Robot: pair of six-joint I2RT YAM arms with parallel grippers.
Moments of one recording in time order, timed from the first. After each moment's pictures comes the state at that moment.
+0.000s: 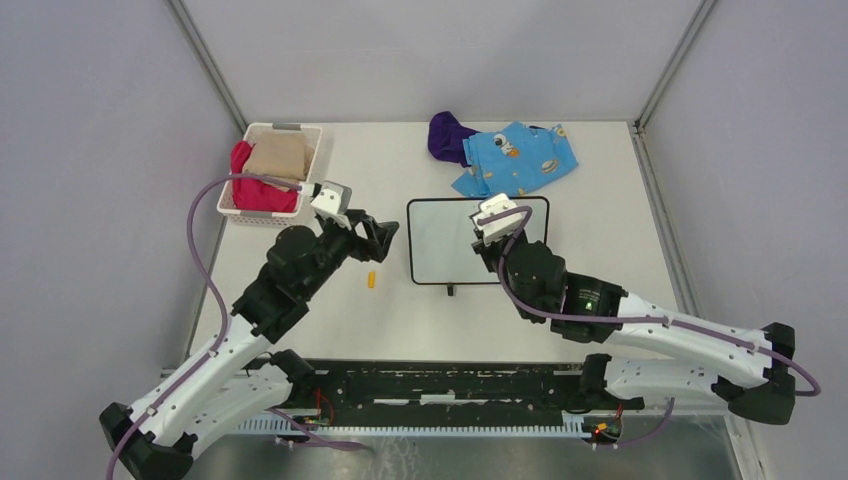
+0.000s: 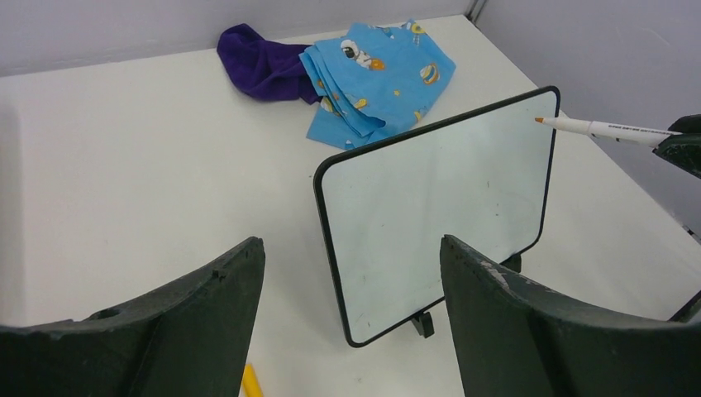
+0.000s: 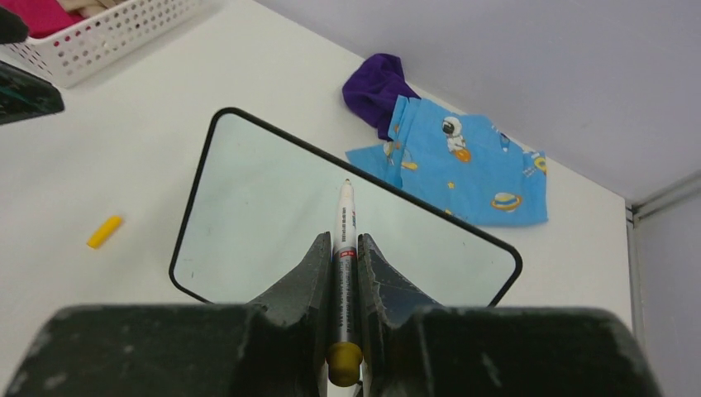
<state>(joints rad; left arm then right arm) -0.66 0.75 0.75 -0.10 -0.12 -0.20 1.20 1.01 0.99 -0.15 0.83 -0.13</state>
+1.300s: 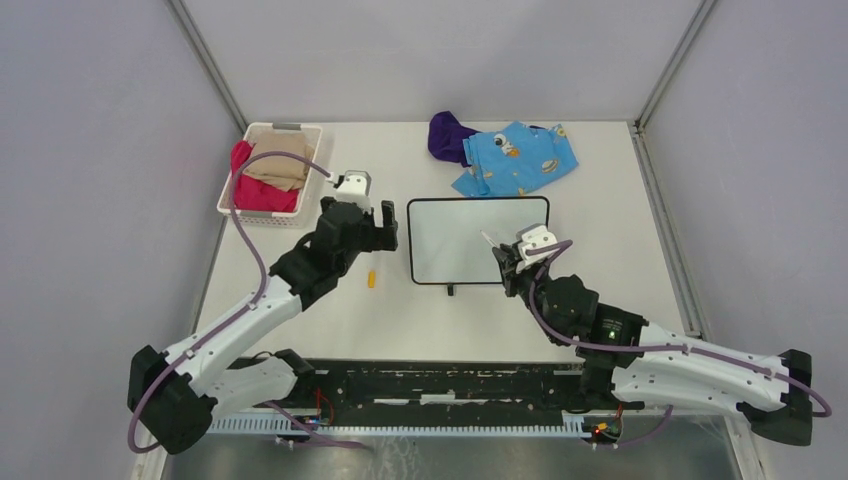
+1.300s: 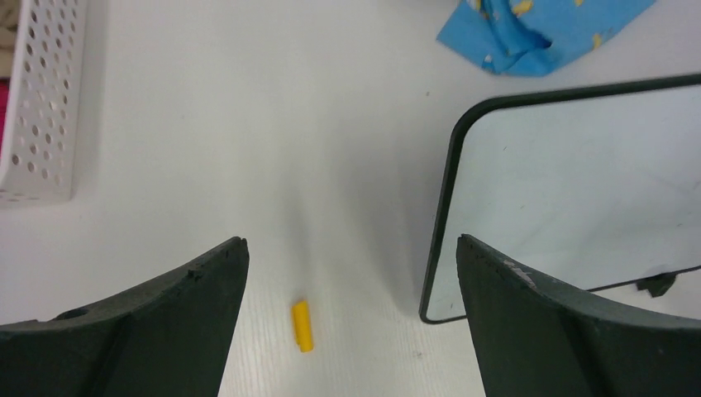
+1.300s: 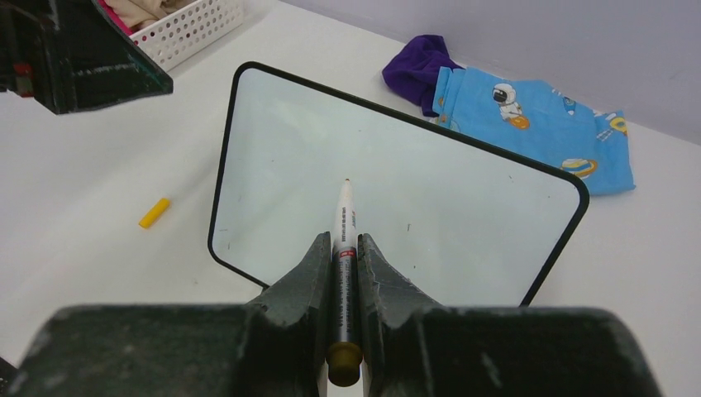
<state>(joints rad) -0.65 1.07 0.82 -0.25 -0.38 -0.31 1.20 0.73 0.61 0.01 0.76 0.01</state>
